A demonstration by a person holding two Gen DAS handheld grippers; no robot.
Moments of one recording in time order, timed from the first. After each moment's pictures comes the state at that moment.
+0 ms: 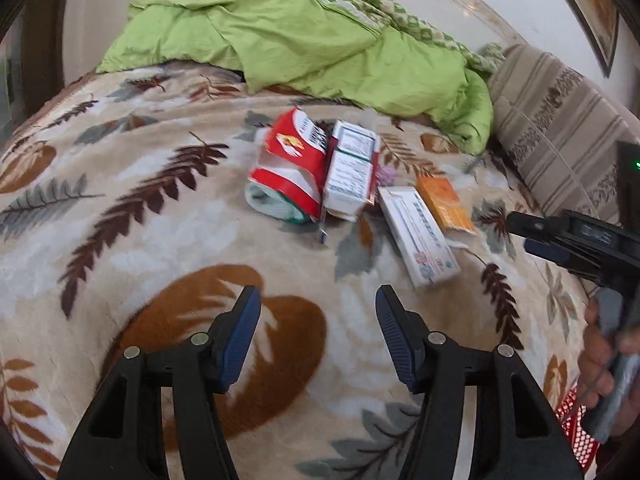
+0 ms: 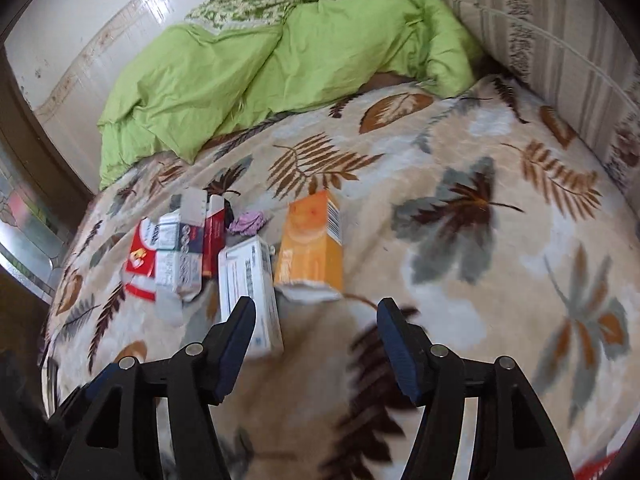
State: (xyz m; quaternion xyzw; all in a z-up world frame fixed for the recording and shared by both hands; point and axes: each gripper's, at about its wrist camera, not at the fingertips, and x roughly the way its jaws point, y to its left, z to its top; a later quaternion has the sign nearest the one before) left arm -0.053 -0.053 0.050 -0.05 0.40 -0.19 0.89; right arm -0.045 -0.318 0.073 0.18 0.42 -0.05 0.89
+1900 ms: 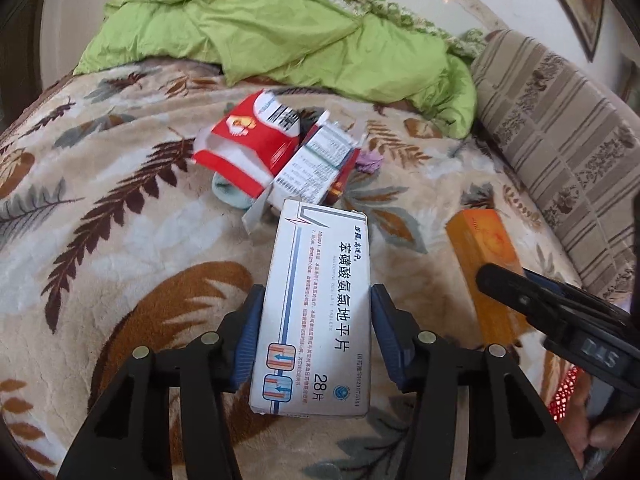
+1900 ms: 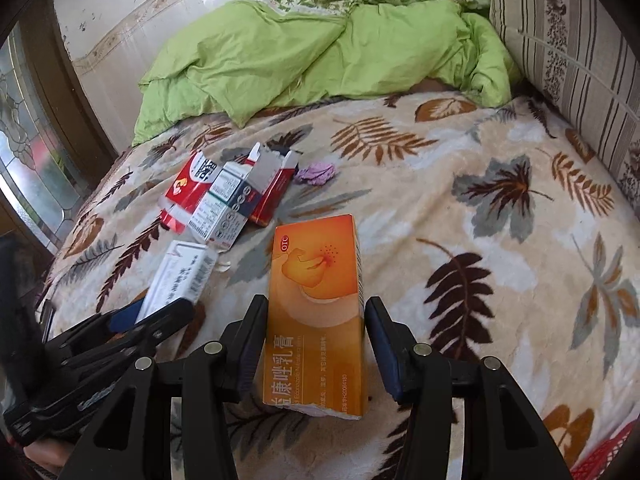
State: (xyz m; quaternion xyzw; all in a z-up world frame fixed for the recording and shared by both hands) left arm -0.053 -0.055 0.043 -0.04 0.41 -0.24 0.88; right arm -0.097 -0.239 0.064 0.12 0.40 -0.01 0.91
